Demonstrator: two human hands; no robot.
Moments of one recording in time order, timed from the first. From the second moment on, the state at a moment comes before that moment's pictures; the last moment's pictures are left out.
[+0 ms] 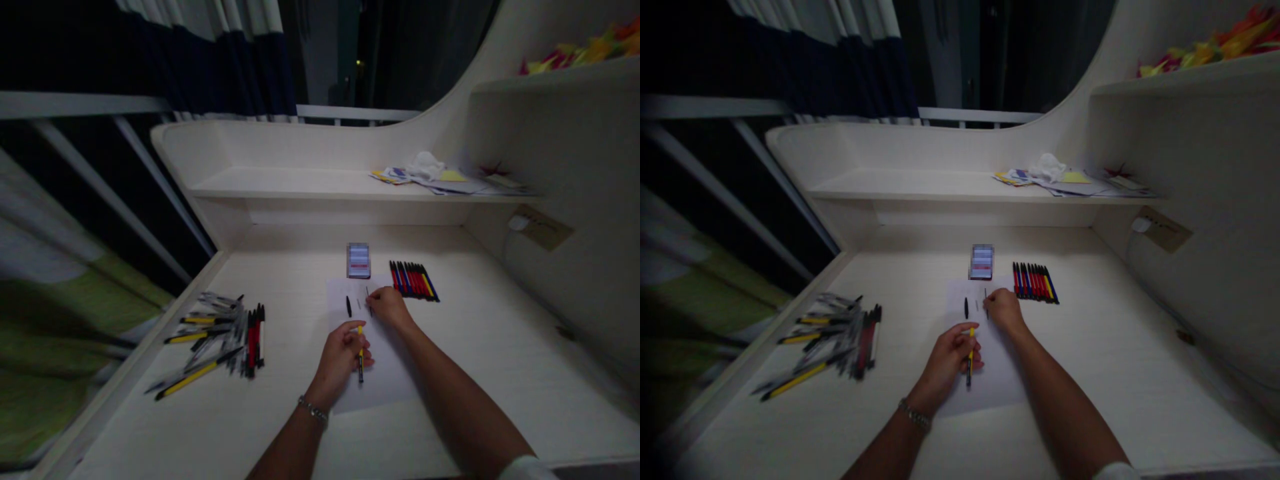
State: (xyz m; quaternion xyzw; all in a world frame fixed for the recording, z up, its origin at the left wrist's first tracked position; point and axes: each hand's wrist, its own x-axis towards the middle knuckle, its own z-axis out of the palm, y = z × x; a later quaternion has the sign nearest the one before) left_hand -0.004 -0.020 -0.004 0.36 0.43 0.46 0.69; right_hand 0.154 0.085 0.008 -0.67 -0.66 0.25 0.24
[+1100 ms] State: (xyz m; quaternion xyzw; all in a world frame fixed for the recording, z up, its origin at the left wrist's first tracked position) left_hand 0.021 -0.004 0.020 0.26 0.40 0.44 0.76; right_hand 0.154 0.031 0.008 -0.44 -0.37 0.69 0.44
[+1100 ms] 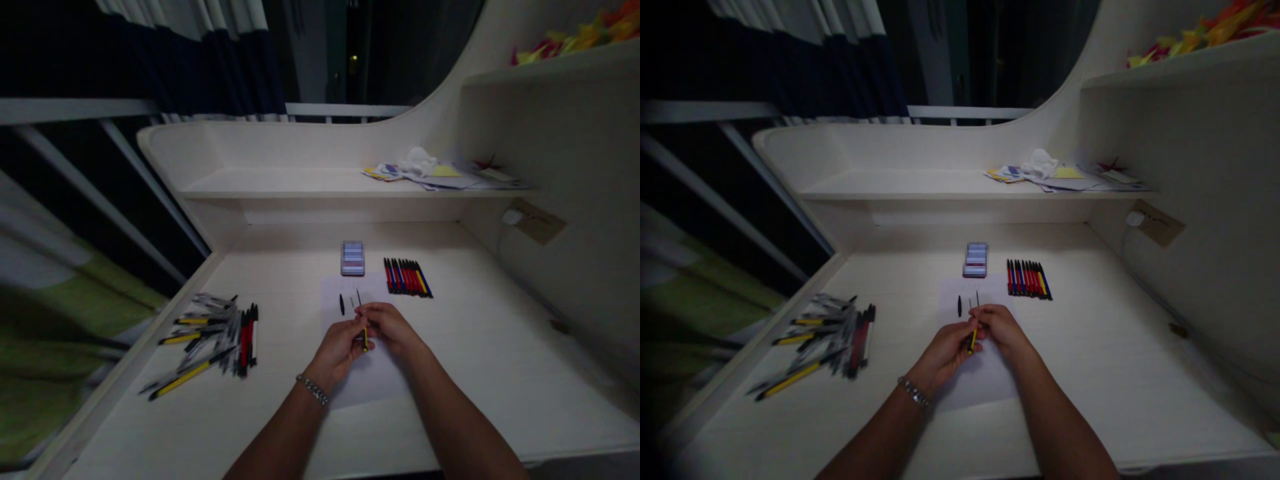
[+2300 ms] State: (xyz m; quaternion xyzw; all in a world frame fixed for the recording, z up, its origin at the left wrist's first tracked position) left_hand 0.004 0.003 0.001 0.37 0.47 0.52 0.60; right_hand 0.166 0.036 0.010 -0.58 -0.64 0.32 0.38
